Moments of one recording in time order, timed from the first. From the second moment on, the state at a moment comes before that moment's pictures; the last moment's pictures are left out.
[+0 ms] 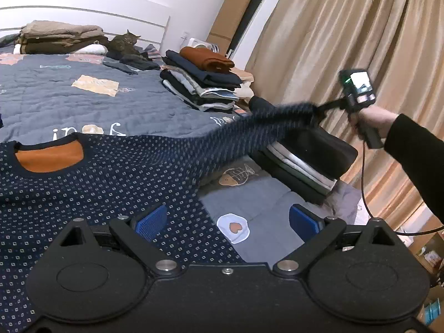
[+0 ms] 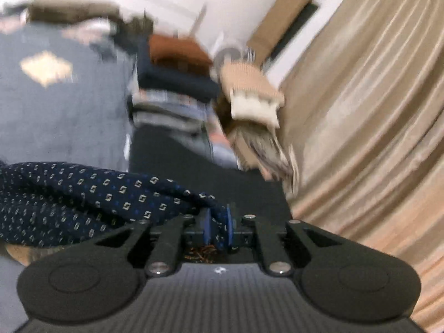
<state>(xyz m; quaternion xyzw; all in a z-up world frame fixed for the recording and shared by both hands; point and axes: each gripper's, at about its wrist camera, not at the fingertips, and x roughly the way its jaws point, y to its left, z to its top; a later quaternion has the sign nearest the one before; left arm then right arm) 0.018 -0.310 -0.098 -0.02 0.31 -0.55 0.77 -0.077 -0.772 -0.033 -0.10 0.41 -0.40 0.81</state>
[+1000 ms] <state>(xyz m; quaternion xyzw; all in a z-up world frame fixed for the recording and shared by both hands) 0.017 -0.281 -0.091 -0.02 0.29 -0.51 0.81 -0.105 -0.603 -0.058 0.11 0.29 -0.22 0.93</state>
